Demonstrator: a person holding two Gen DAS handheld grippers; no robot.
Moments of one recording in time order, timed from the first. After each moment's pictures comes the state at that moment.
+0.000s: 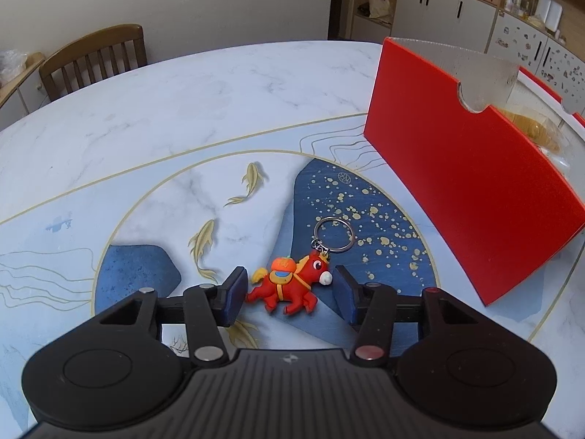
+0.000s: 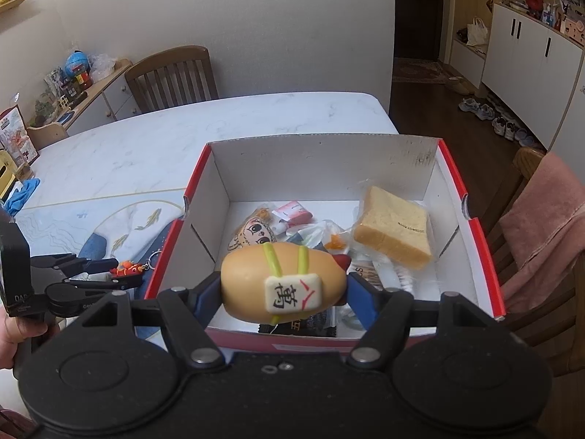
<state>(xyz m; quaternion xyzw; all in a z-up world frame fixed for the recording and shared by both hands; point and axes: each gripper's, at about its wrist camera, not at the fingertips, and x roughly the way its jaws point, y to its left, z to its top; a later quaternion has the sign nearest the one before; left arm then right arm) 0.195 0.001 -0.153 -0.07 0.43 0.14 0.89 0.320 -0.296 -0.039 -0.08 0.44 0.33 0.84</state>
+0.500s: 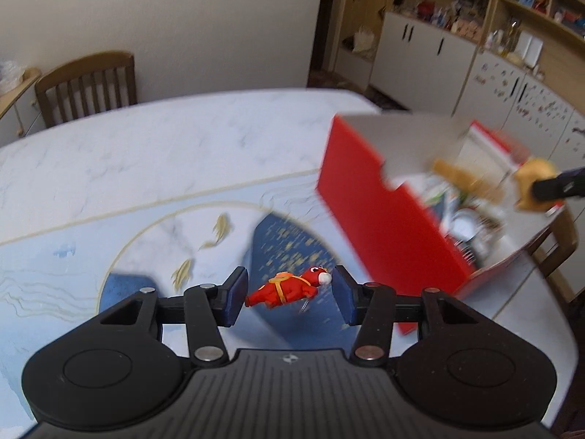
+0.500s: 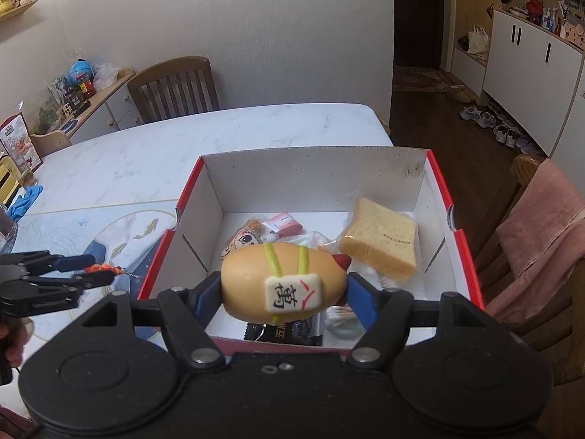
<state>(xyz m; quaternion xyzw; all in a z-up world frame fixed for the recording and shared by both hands) 0.176 -0.025 -0.081 -0.10 0.38 0.11 0.91 0.330 -0.311 -0.033 -0.07 0.42 0.33 0.84</state>
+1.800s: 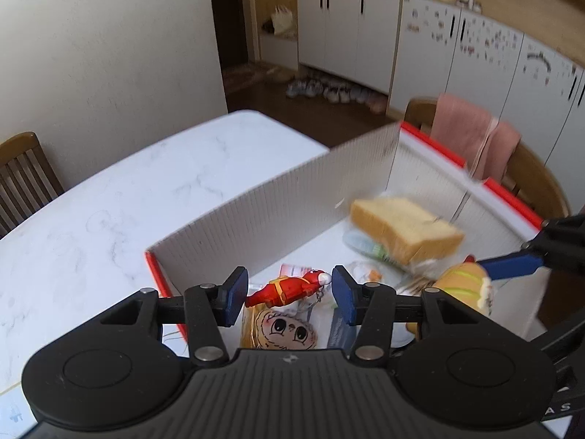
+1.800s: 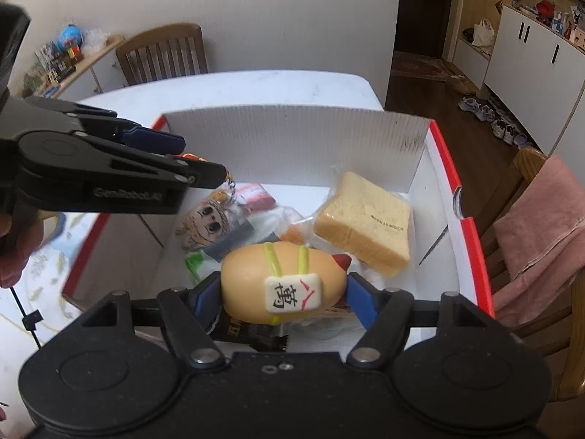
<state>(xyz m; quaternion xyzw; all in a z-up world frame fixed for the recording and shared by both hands) 0.355 -0.120 -0.074 0.02 0.42 0.01 0.91 0.357 -0.299 -0.082 -0.13 0.45 0.32 0.83</state>
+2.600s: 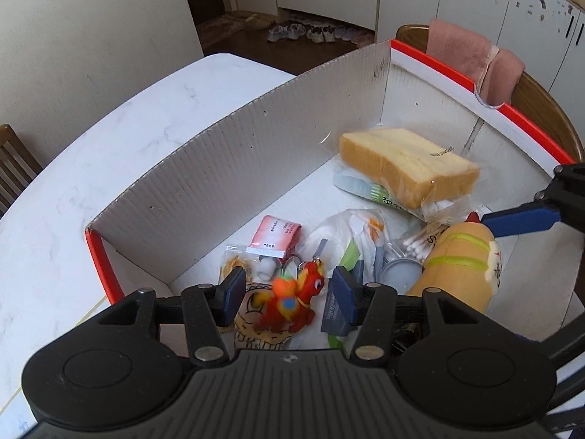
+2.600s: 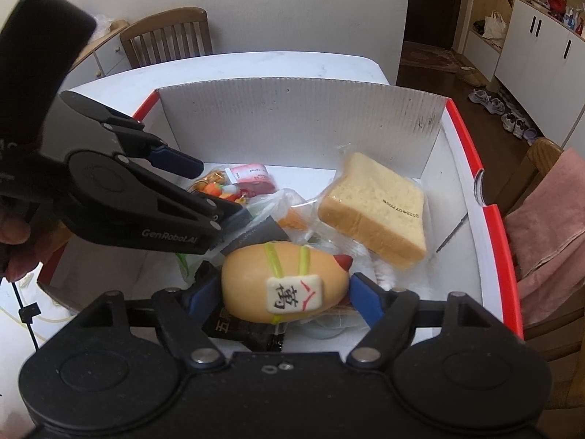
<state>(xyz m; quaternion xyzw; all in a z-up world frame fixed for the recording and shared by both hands) 0.380 -0.133 -0.111 0.06 0.50 -0.01 0.86 0.363 -0.298 -0.098 -0.13 0.46 0.34 0.81</state>
